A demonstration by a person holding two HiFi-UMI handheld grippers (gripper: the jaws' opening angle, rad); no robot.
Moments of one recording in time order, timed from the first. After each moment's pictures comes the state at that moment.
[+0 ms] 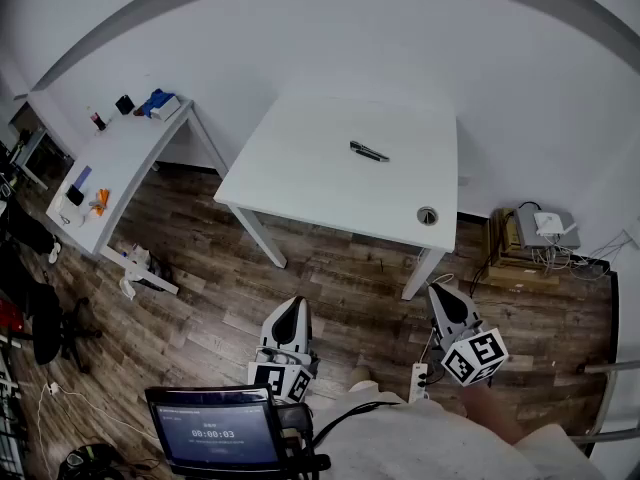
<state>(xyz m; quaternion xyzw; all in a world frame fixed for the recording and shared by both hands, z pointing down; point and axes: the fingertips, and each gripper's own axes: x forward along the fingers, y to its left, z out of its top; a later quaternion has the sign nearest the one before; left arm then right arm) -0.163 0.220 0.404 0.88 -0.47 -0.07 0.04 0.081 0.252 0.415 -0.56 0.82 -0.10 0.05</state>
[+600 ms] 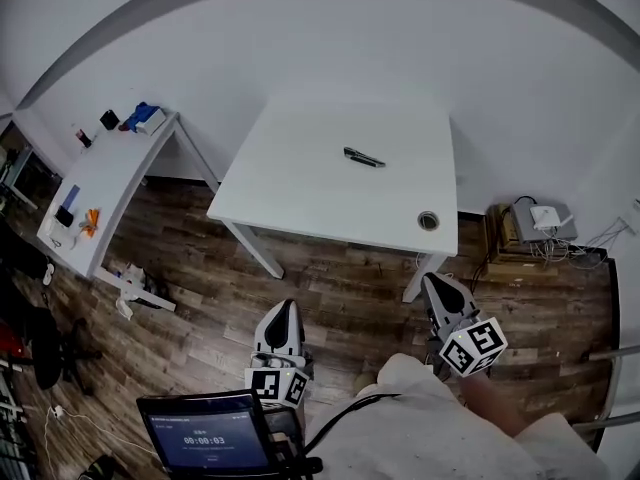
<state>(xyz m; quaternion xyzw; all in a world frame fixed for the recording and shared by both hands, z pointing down) -0.192 0.185 0.411 0.87 -0.48 -0.08 0.04 0.065 0.210 0.408 -0.57 0.82 -0.10 0.06</state>
